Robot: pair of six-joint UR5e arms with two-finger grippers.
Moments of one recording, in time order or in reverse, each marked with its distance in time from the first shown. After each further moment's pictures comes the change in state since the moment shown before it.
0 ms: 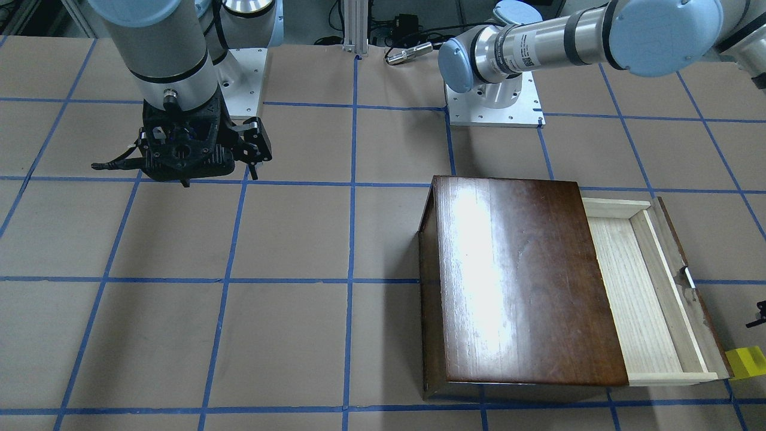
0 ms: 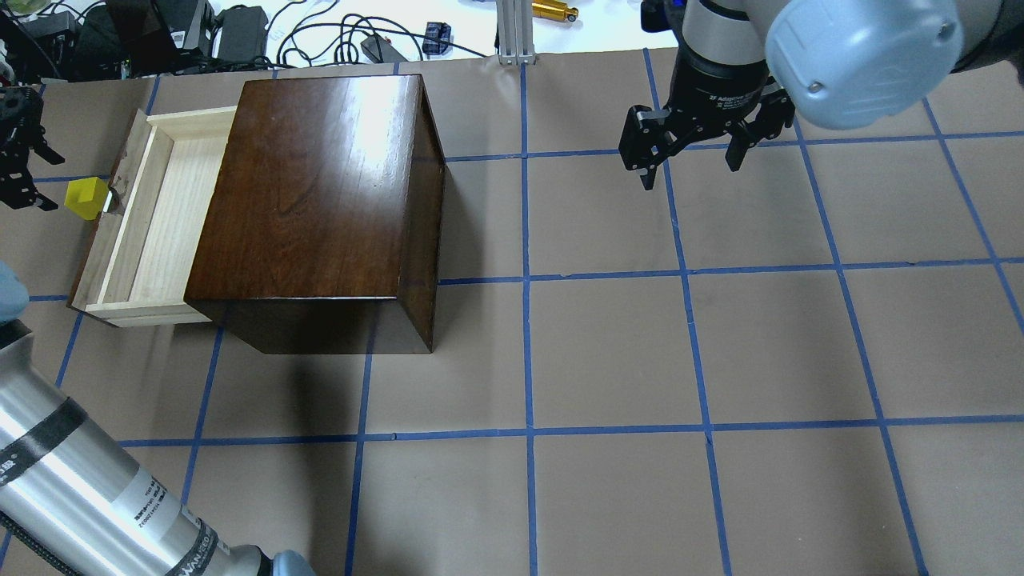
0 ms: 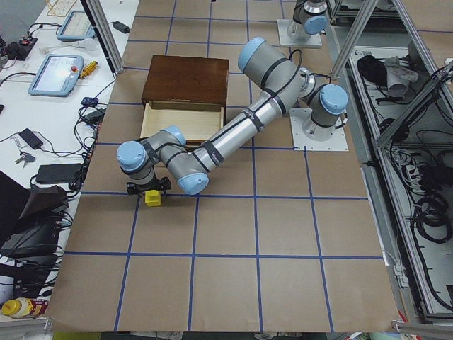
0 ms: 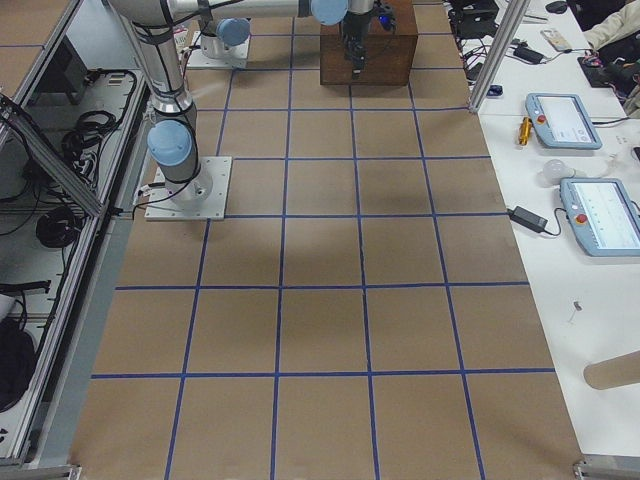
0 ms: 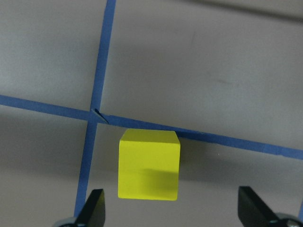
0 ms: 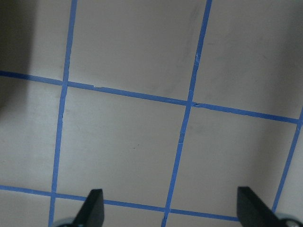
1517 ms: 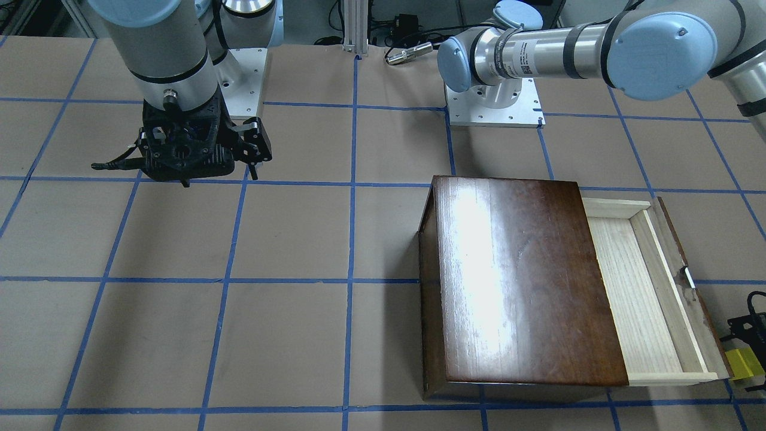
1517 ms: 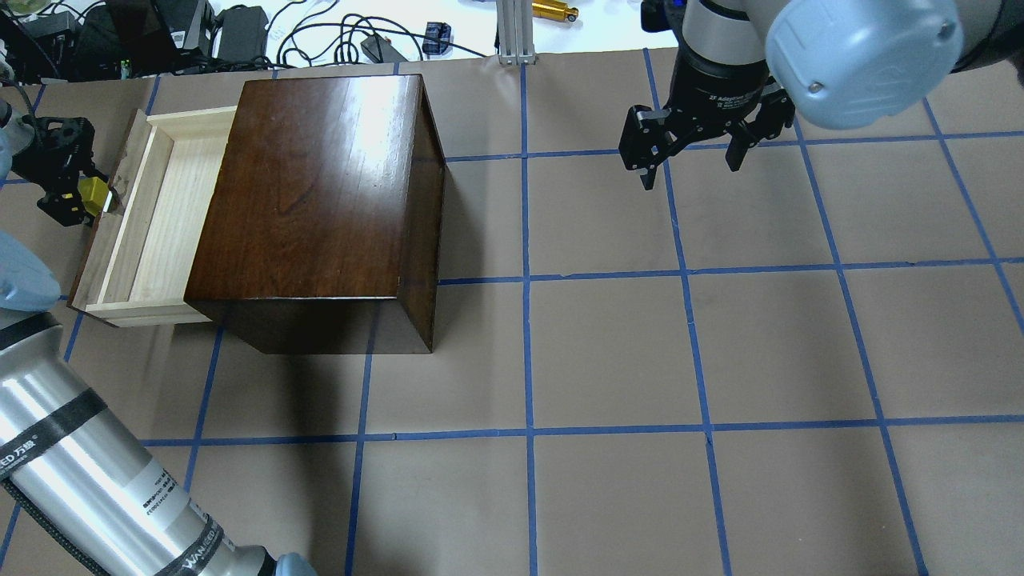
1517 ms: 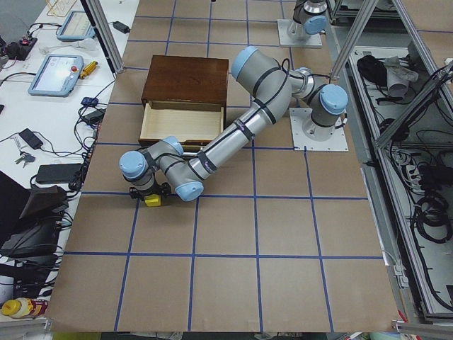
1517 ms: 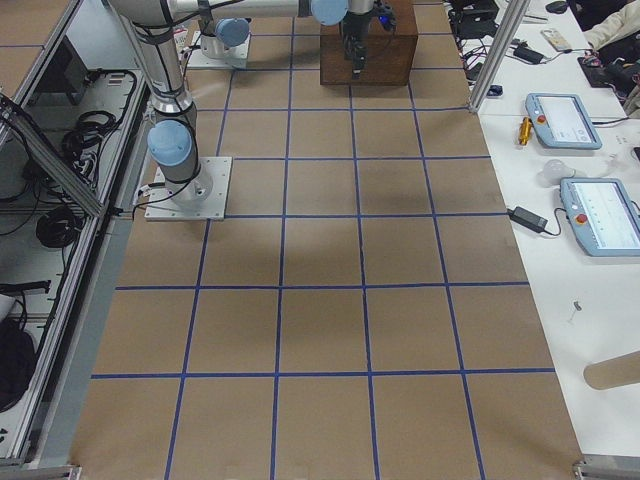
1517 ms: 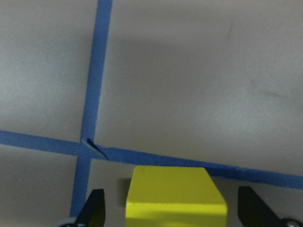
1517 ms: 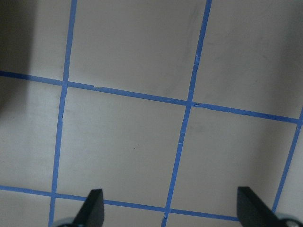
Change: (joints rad) left arm -0.022 -0.080 -0.017 0.071 0.008 -0.001; right arm 0.000 0.000 0.000 0.000 0.000 0.001
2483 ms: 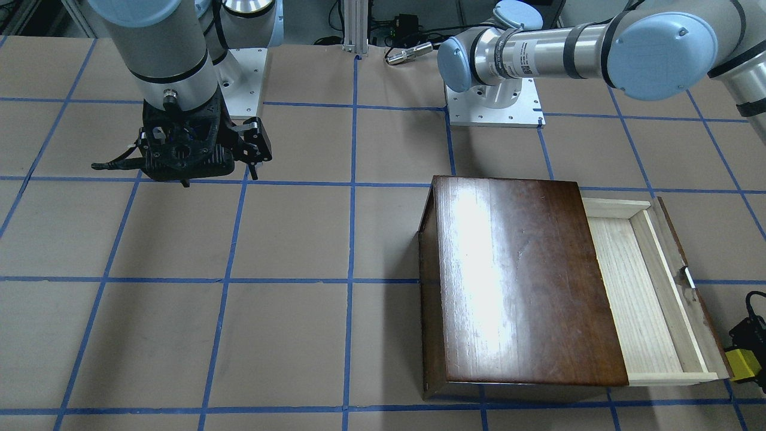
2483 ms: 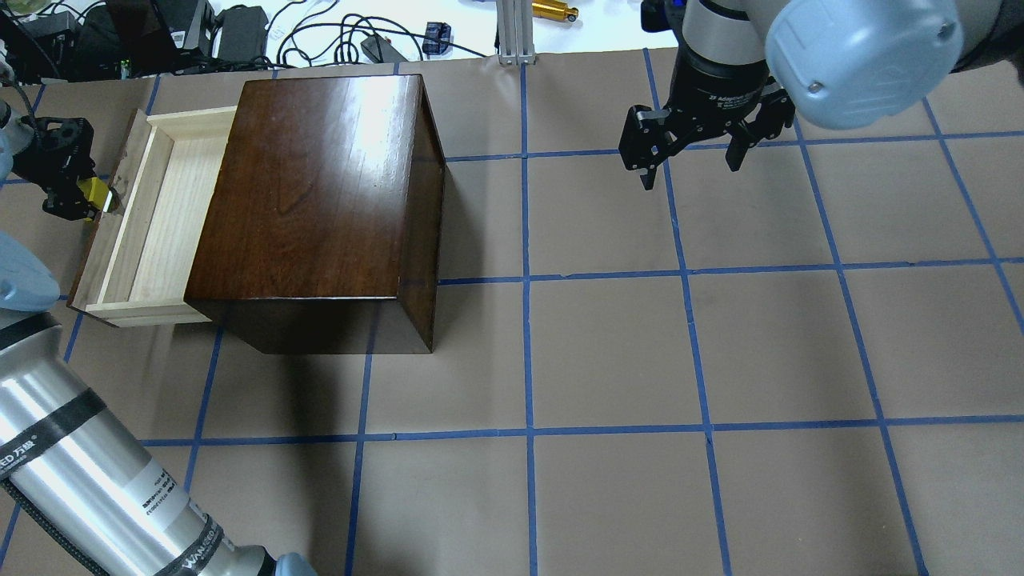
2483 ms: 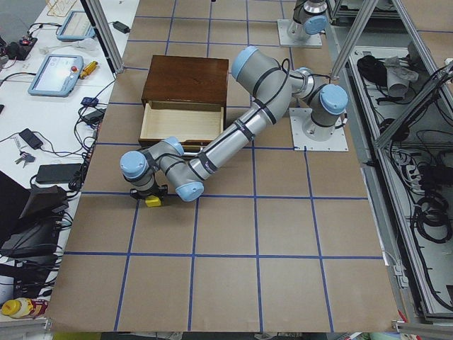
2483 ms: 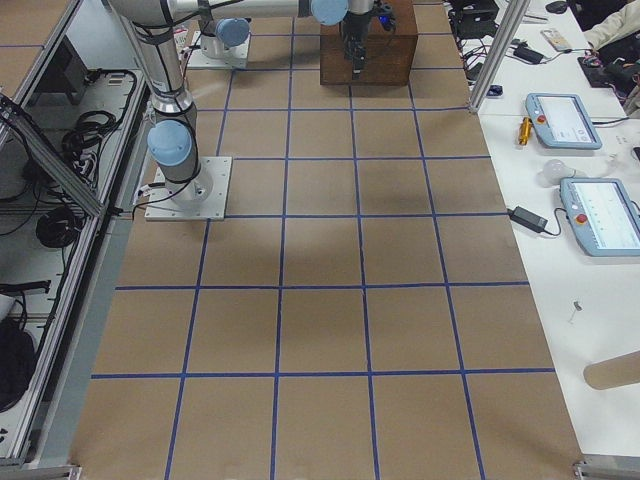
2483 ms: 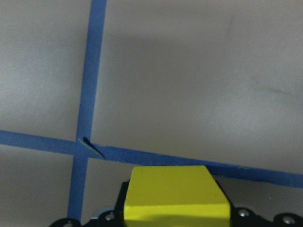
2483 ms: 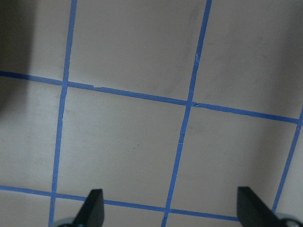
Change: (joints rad) left arm 0.001 0.001 -0.006 0.034 0.001 0.013; right arm 0.000 0.000 0.000 0.000 0.000 0.000
